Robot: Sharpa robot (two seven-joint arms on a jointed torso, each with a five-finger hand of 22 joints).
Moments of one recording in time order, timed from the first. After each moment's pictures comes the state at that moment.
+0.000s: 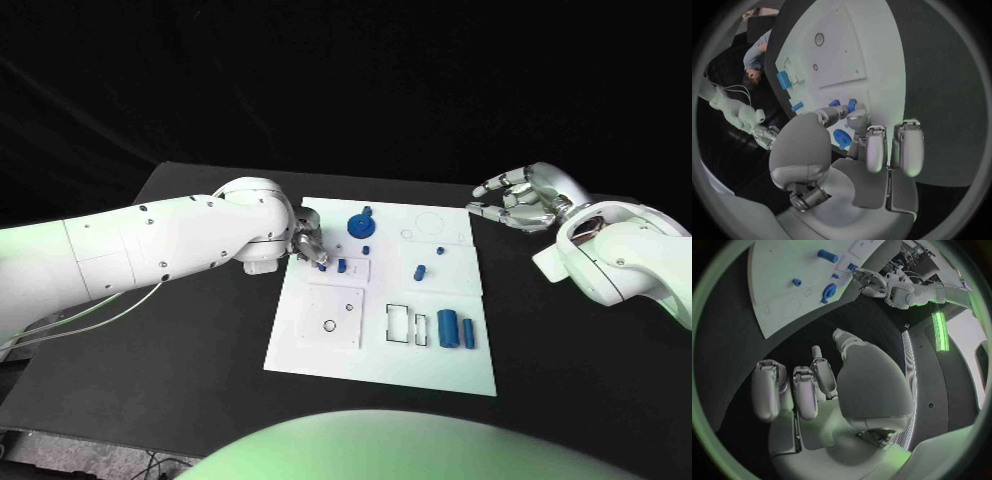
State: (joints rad) left arm 1.22 -0.72 -0.07 1.44 -1.13 0.19 -0.61; left_hand 1.08 -0.20 0.80 0.11 0.17 0.90 0.05 0.64 0.92 1.39 -0.03 0.96 1.02 1.47 -0.08 1.57 1.31 0.03 1.47 0.03 1.50 1.31; right arm 1.25 -0.94 -0.13 1.56 -0.86 -0.50 -0.05; right_hand 1.31 -0.22 0.30 0.29 0.21 0.90 0.15 0.15 0.45 1.36 0.07 1.33 1.31 1.47 -0.01 1.56 1.31 0.03 1.47 0.10 1.39 1.31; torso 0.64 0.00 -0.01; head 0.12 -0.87
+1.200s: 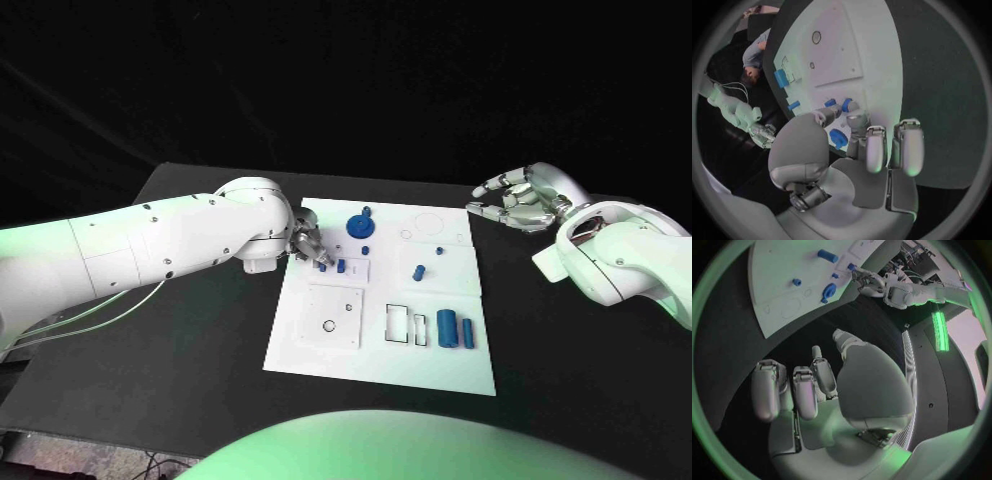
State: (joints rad) left arm 1.22 -0.71 -0.07 1.40 -1.11 0.20 -0.62; left_hand 0.99 -0.24 0.68 0.20 0.05 0.93 0.02 0.63 0.89 1.39 -0.04 0.96 1.01 1.47 -0.09 1.57 1.31 0.03 1.47 0.03 1.49 1.31; right arm 1.25 -0.94 -0.13 1.56 -0.86 -0.50 -0.05; right_hand 1.31 -0.22 0.30 0.29 0.21 0.90 0.15 0.15 0.45 1.36 0.07 1.33 1.31 1.47 -0.01 1.56 1.31 0.03 1.47 0.10 1.38 1.31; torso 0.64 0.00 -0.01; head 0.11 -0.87
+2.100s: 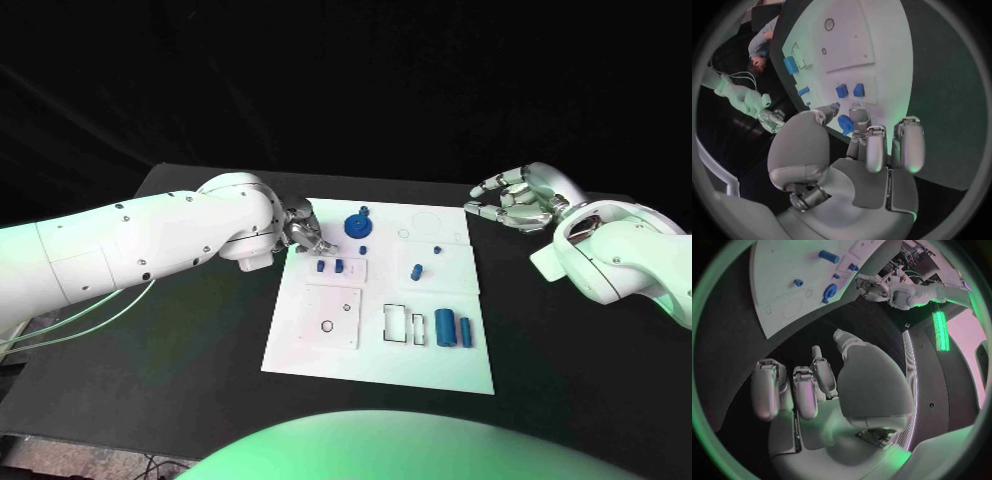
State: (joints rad) left arm 1.21 -0.77 -0.04 1.47 -1.08 0.08 -0.56; left_hand 1.03 -0.26 0.59 0.27 0.05 0.85 0.05 0.59 0.88 1.33 -0.03 0.88 0.95 1.47 -0.09 1.56 1.31 0.03 1.47 0.03 1.42 1.31; right arm 1.25 -0.94 -0.13 1.56 -0.86 -0.49 -0.05; right_hand 1.30 -0.22 0.30 0.29 0.21 0.90 0.15 0.15 0.45 1.36 0.06 1.33 1.31 1.47 -0.01 1.56 1.31 0.03 1.47 0.10 1.37 1.31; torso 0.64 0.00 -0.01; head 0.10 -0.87
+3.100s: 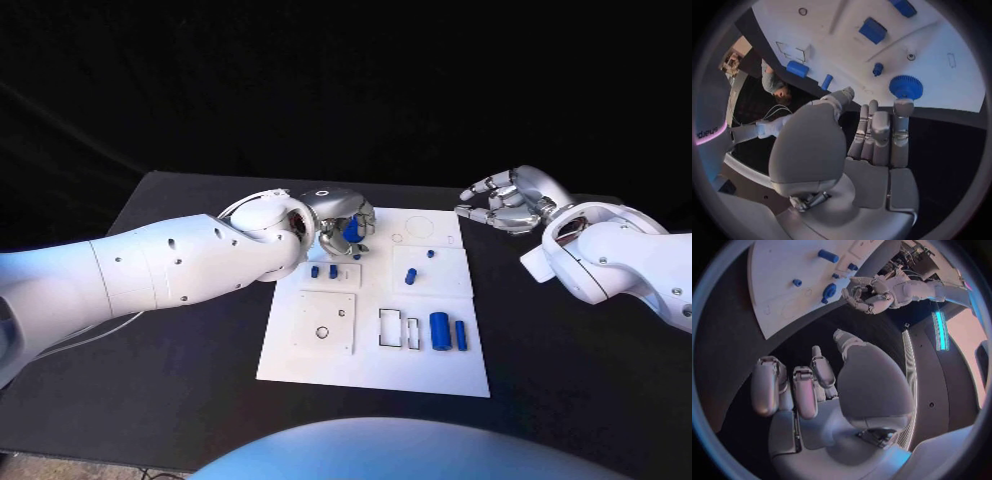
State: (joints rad) left arm 1.19 -0.63 -0.09 1.36 -1.52 -0.25 -0.01; left_hand 1.38 -0.29 0.48 0.19 0.12 0.82 0.11 0.37 0.53 0.93 0.07 0.45 0.40 1.32 -0.01 1.22 1.11 0.14 1.22 0.10 0.82 1.31; right arm 1.25 -0.94 -0.13 1.55 -0.85 -0.50 -0.04; right_hand 1.30 -0.22 0.30 0.29 0.21 0.90 0.15 0.15 0.45 1.31 0.06 1.28 1.26 1.47 -0.01 1.54 1.31 0.05 1.44 0.10 1.33 1.31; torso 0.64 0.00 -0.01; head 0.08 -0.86
